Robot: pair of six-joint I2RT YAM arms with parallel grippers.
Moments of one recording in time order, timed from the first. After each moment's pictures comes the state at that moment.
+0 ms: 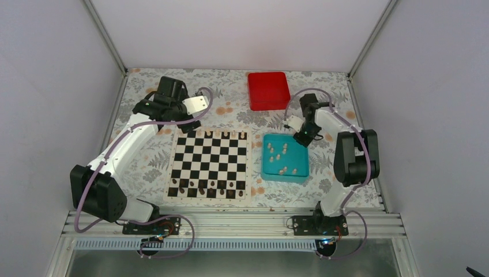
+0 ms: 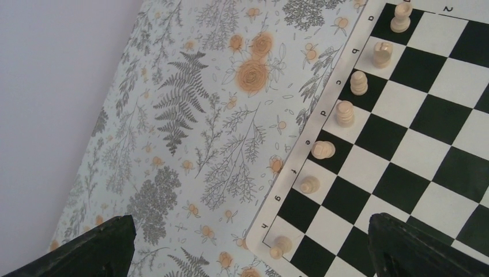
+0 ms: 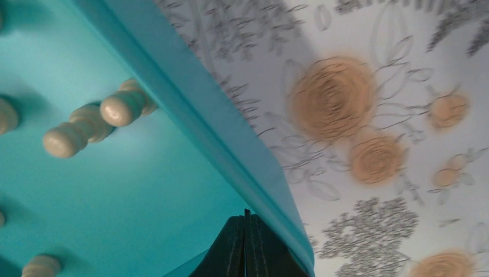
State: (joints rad) left arm -0.32 1.40 1.26 -0.71 0.10 0.82; right arm 0.14 1.74 1.18 -0.91 0.00 -0.74
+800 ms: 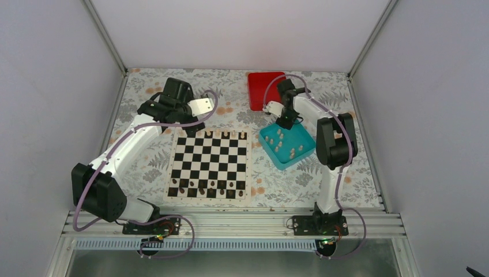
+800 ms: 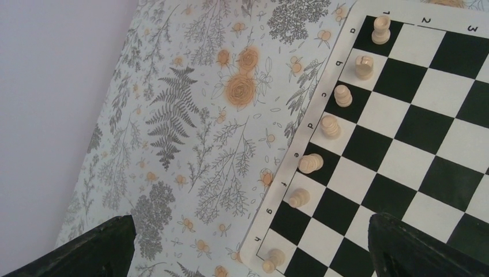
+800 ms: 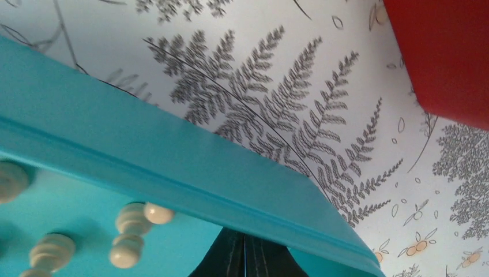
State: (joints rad) left arm -0.38 1.41 1.26 -0.70 0.08 0.82; right arm 0.28 2.03 1.55 -0.87 0.12 -0.78
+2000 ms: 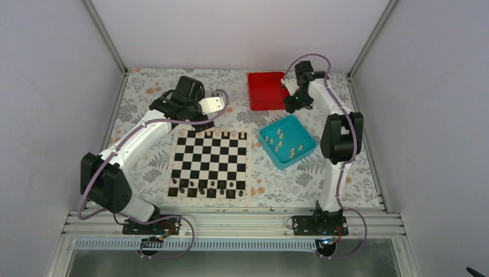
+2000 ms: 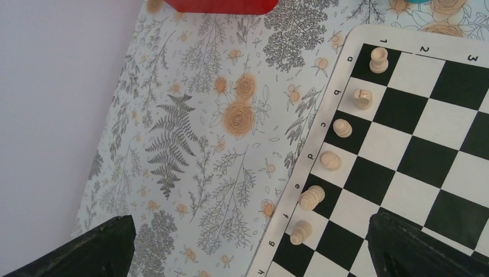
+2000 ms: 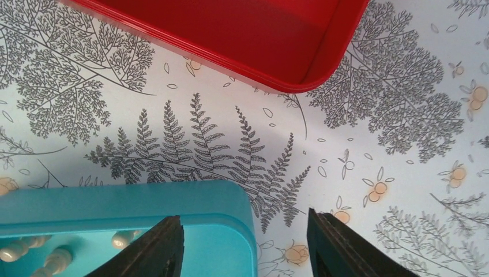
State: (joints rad) left arm -0.46 1.49 1.32 -0.67 0.04 0.80; right arm 0.15 2.09 1.83 -1.01 -0.04 -0.35
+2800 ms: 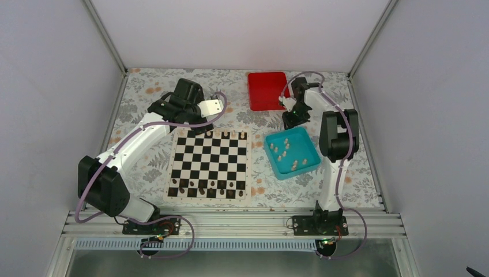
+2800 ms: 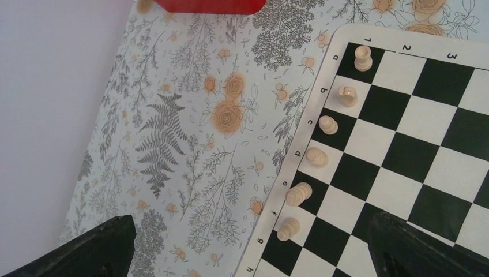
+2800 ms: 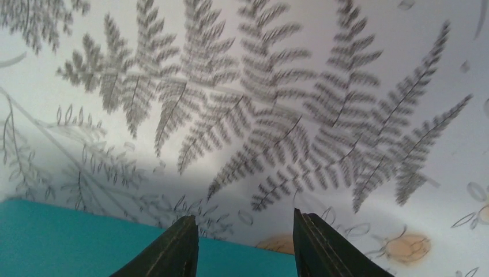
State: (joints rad) left arm -0.46 1.46 1.28 -0.67 0.06 0.79; right arm 0.15 2.14 1.68 -1.02 -0.11 -0.33
